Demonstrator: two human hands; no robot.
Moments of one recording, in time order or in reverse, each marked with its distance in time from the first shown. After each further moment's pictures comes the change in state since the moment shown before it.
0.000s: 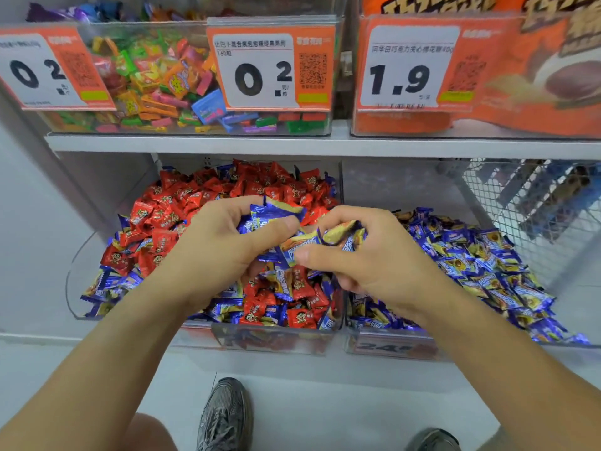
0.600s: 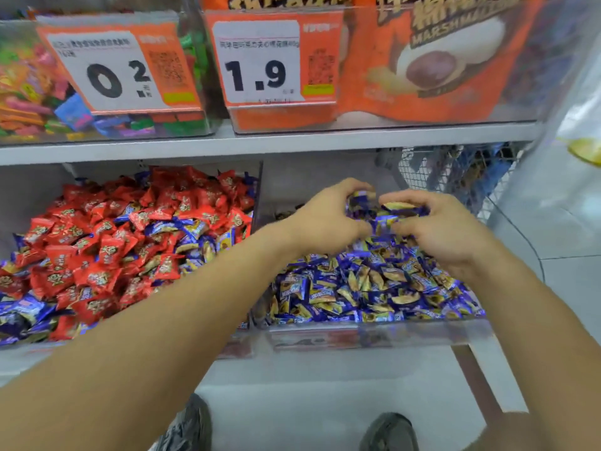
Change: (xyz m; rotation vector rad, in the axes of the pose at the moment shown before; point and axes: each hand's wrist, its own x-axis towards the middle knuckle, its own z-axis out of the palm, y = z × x) left_hand 0.093 0.040 0.186 0.323 -0.368 0.086; right_hand -0.028 0.061 -0.162 -0.135 0.448 0.243
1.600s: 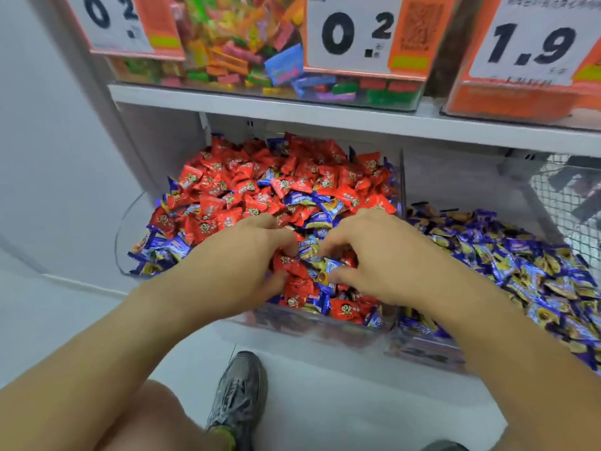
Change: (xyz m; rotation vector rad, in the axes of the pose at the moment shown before) left_hand -0.181 -0.146 -0.122 0.669 0.201 -0.073; right_hand -0.033 -0.076 0.194 -0.900 -0.526 -0.743
